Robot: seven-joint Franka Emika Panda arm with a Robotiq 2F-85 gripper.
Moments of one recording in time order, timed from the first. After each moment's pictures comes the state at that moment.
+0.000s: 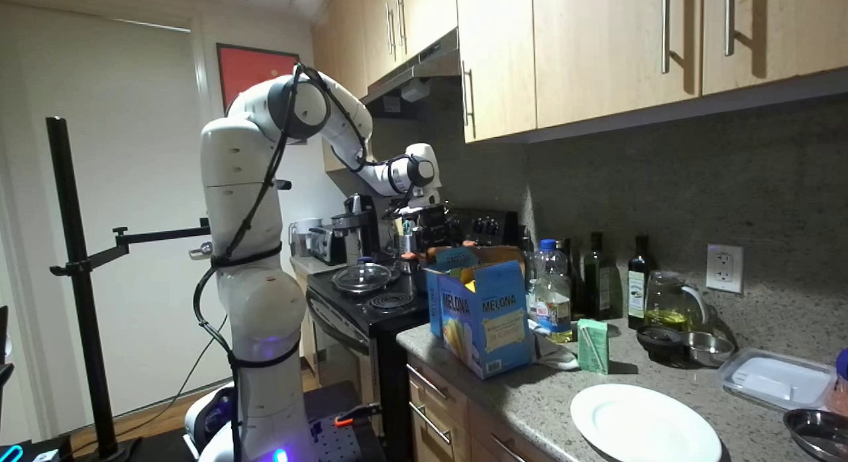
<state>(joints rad) 0.23 -0.04 0.28 -2.12 -0.17 2.13 2.24</state>
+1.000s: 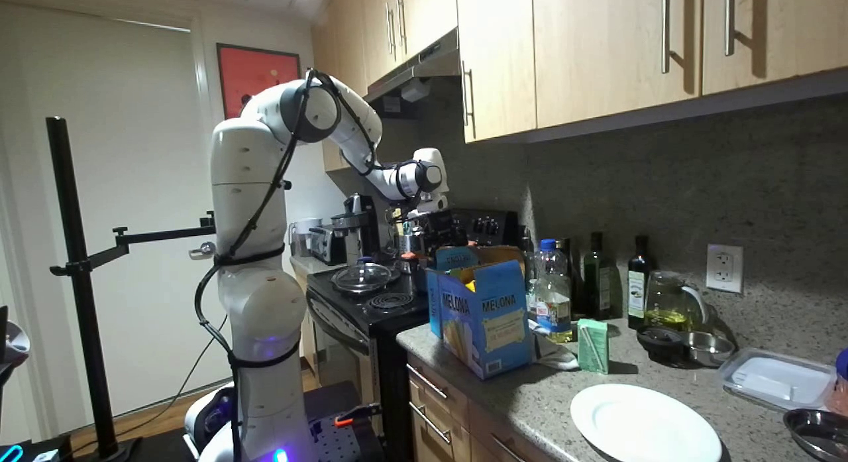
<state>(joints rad) 0.23 0.02 0.25 -2.08 -0.17 2.17 2.18</state>
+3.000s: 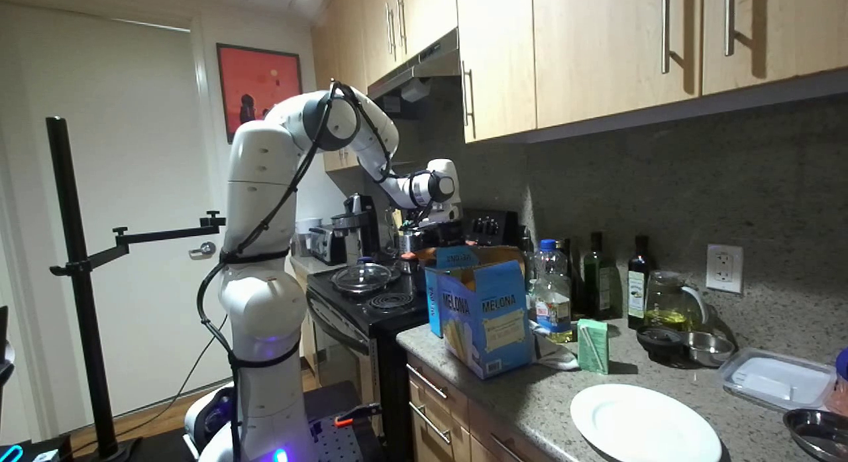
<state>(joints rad) 0.24 0.14 0.21 -2.01 -0.16 2.17 2.18</state>
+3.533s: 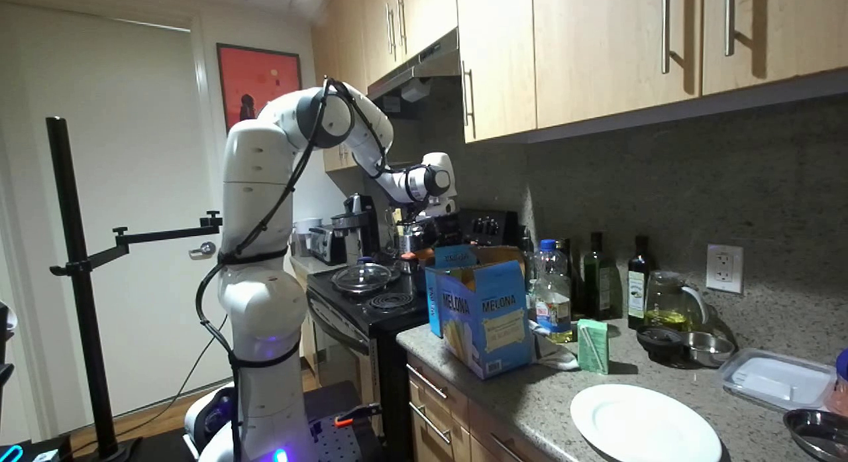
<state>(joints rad) 0.26 0.11 0.22 -2.01 -0.16 2.17 2.18</state>
